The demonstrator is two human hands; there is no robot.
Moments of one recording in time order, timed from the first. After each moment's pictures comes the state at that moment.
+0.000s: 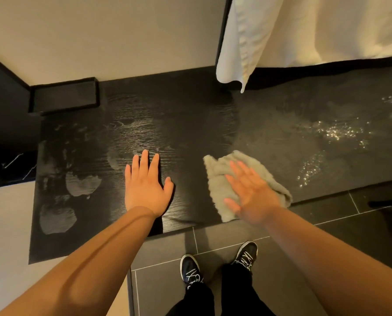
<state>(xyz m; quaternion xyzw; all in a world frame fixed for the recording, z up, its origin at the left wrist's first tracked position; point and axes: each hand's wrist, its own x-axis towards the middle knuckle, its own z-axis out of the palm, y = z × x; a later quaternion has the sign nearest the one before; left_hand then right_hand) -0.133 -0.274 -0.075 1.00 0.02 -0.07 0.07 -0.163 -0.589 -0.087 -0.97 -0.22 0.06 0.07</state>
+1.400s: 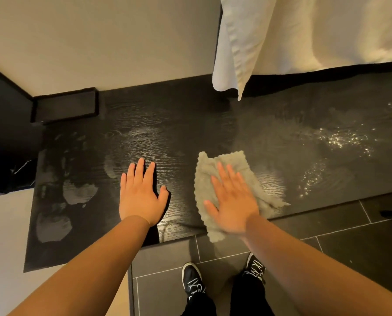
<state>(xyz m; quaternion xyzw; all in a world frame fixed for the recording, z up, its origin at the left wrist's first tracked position) -0.130 -0.277 -0.073 0.99 0.03 -0.06 0.07 -0.149 -0.542 -0.069 -0.97 -0.13 0.18 0.06</state>
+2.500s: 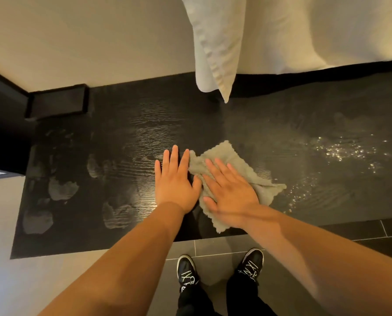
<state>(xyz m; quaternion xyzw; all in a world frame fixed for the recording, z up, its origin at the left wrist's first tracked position) -0.087 -0.431 -0.077 0.99 0.04 -0.10 0.08 -0.096 -0.620 -0.091 -0.95 -0.30 0.12 0.05</state>
